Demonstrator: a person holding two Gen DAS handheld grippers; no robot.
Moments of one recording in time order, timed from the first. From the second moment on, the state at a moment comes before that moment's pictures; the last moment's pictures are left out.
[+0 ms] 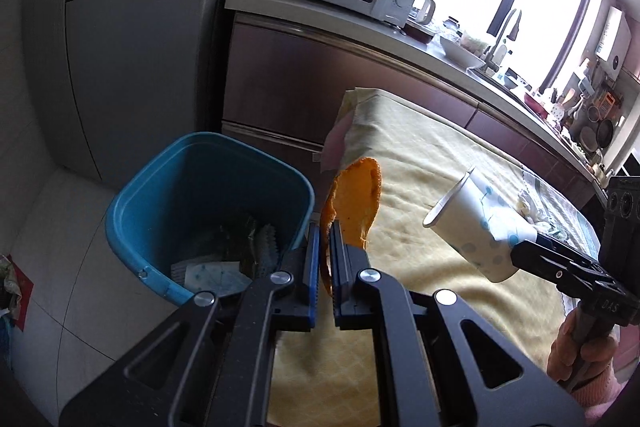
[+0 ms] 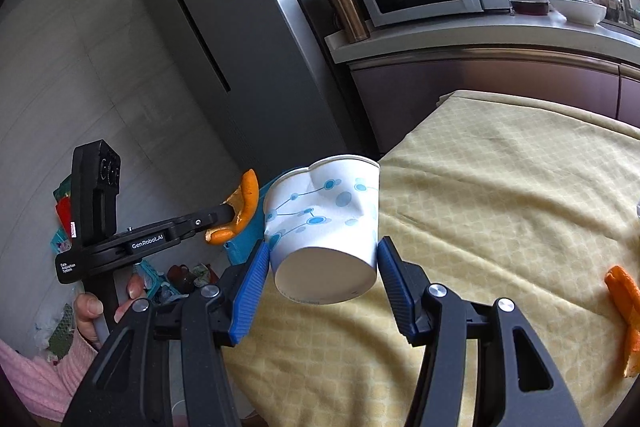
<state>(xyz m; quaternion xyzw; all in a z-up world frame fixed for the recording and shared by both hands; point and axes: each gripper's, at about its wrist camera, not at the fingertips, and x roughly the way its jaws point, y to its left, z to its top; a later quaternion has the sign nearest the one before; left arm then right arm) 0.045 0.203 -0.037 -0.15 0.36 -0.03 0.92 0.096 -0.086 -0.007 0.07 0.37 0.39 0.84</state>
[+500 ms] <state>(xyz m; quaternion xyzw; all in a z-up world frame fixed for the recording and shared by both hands) 0.050 0.235 -0.051 -0.16 0.37 0.02 0.91 0.111 -0.026 -0.012 0.03 0.40 0.43 0.81</state>
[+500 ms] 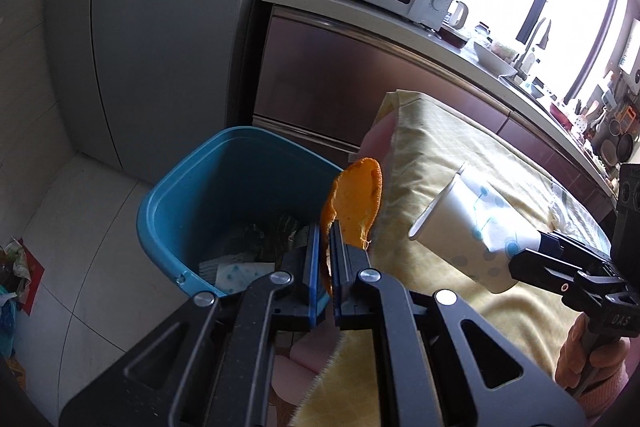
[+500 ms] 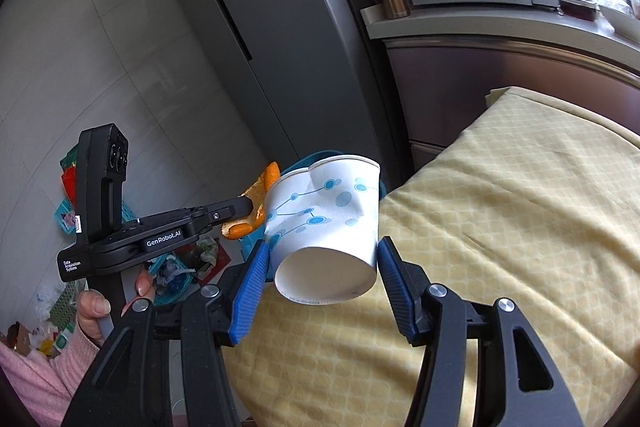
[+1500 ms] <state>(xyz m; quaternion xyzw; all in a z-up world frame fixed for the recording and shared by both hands) 0.080 0.276 -0.106 -0.19 0.42 0.07 0.89 0.122 0.074 -0.035 -0.04 0.44 0.45 0.78</state>
